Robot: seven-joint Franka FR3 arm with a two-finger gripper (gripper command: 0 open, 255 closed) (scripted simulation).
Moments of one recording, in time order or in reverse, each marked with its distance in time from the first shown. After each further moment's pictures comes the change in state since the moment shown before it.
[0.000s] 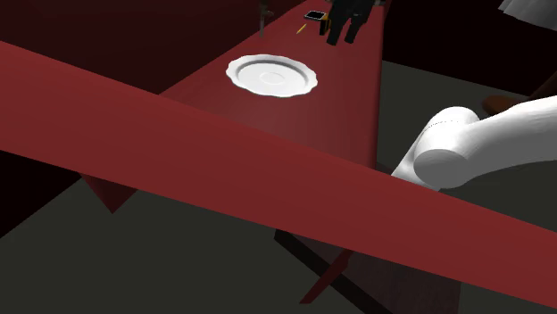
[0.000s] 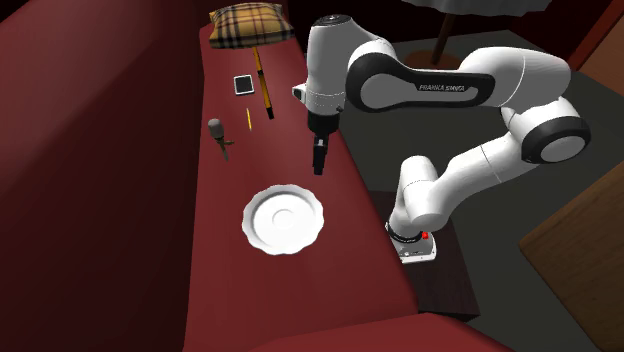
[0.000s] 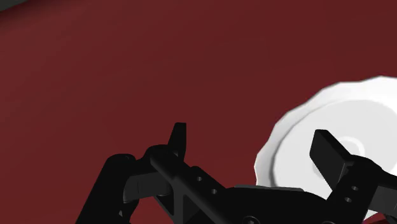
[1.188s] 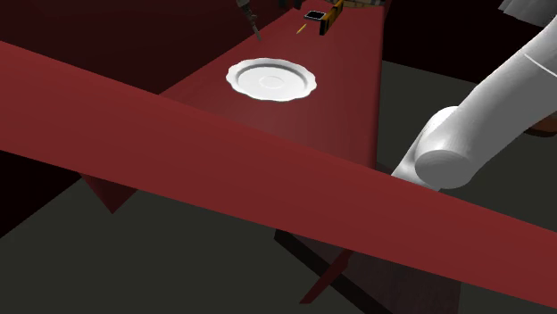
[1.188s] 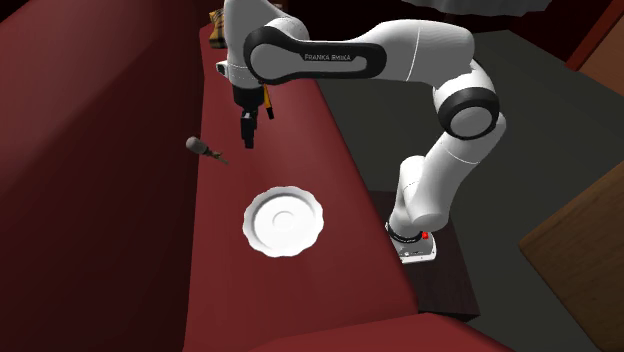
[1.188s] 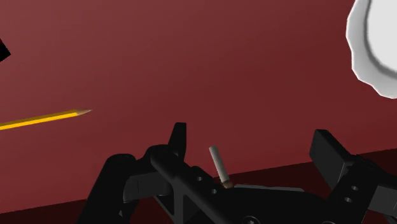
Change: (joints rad) arm 0.030 0.576 -0.131 0.502 0.003 0.120 -0.280
